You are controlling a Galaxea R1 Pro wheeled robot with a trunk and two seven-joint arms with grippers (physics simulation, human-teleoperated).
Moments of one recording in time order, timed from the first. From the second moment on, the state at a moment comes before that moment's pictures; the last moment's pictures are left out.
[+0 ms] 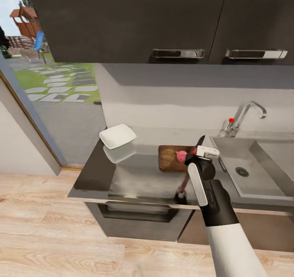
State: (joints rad) left arm 0.19 0.11 -0.10 -0.46 0.21 -0.71 0.04; right arm -0.71 0.15 0.07 -1.41 -0.27 0.86 -0.69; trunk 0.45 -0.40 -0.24
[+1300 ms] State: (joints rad) left arm 0.19 0.11 -0.10 -0.42 0.21 -0.71 0.04; right arm -0.71 0.14 0.48 -1.19 0.42 0.97 -0.70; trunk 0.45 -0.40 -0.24
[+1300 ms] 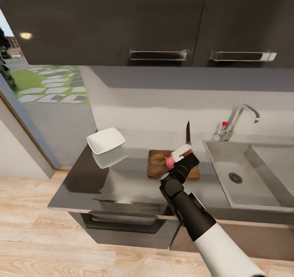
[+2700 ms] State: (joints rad) left arm 0.19 0.11 -0.10 -0.42 0.21 -0.71 0.03; right arm -0.71 0.13 0.82 -0.89 0.43 0.78 -0.69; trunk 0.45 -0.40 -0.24
